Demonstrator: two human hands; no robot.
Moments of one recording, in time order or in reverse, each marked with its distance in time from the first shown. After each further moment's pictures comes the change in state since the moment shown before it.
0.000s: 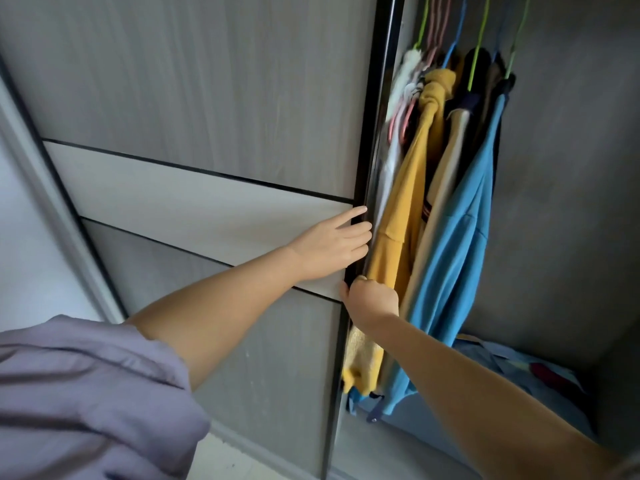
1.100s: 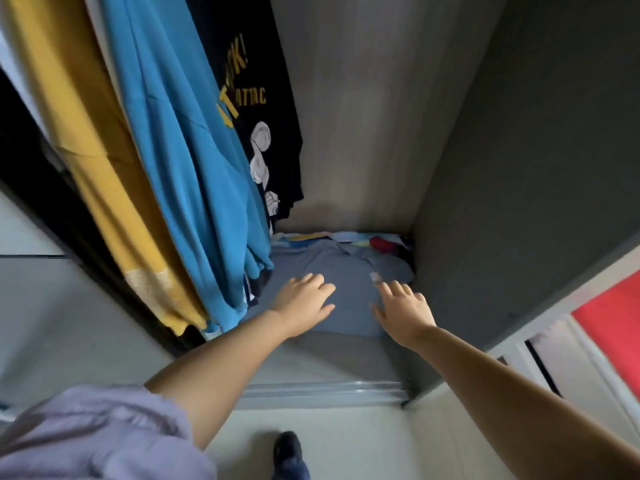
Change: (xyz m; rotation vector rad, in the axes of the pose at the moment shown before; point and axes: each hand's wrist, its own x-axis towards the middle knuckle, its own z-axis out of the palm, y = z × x) left_hand 0.211 0.336 -0.038 -1.058 -0.420 -0.171; right_hand -0.207 0.392 0.045 -0.062 -0.260 0.303
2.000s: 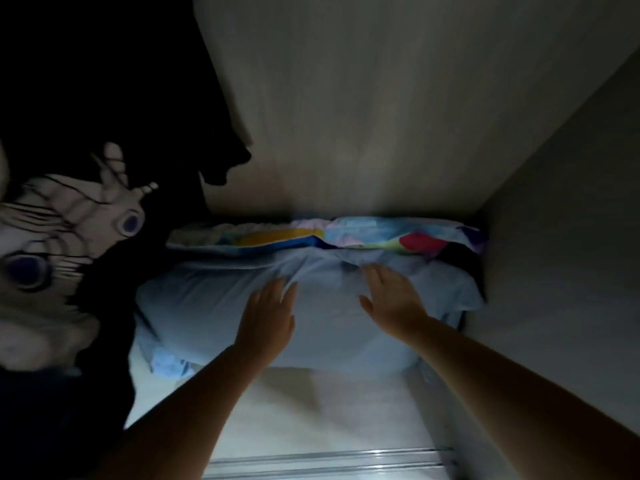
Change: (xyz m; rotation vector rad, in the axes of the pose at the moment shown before) left_hand 0.292 -0.158 0.320 -0.050 -0.118 -0.252; right_hand 0.387 0.100 0.277 0.031 -0.078 -0.138
